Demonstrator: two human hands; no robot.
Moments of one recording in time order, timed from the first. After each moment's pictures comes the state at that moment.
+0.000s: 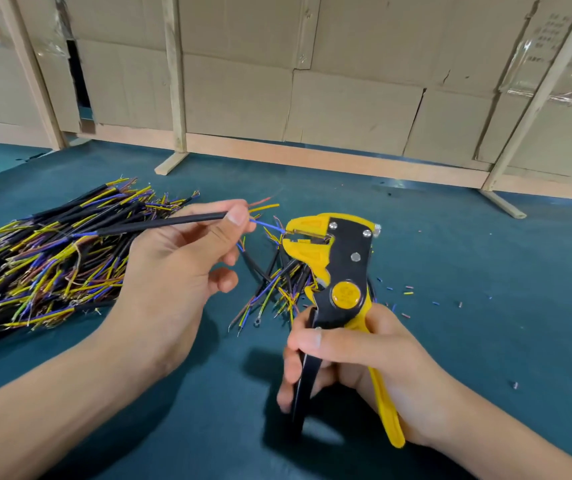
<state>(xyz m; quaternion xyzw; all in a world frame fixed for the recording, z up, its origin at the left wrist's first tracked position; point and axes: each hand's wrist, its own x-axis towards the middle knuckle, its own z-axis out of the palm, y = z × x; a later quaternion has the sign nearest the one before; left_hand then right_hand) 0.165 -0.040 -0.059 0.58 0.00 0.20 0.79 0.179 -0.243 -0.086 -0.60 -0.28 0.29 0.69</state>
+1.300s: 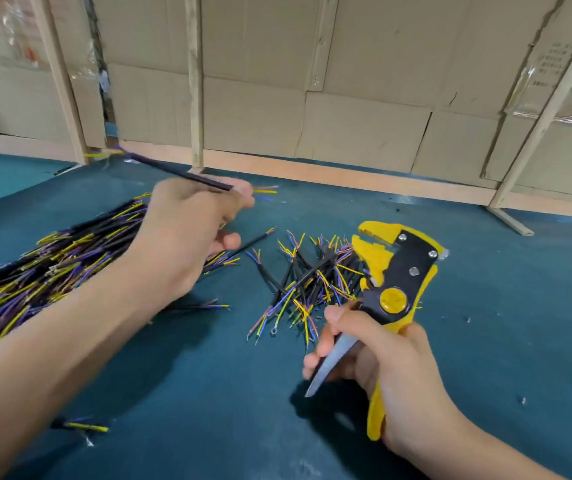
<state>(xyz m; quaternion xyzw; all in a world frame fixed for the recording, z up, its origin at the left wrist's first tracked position) 0.201 -0.007 -0.016 0.65 0.09 0.21 0.72 0.164 -0.222 -0.083 -0.60 -0.10 0.12 0.78</state>
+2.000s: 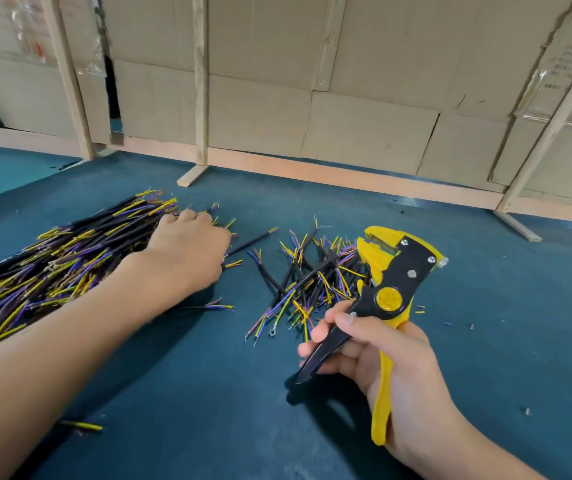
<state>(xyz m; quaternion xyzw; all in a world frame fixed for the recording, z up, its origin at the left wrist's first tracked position) 0.240 0.024 -0.053 0.99 0.06 0.03 -0.14 0.170 -0.227 -0.084 -0.57 -0.12 0.12 0.80</state>
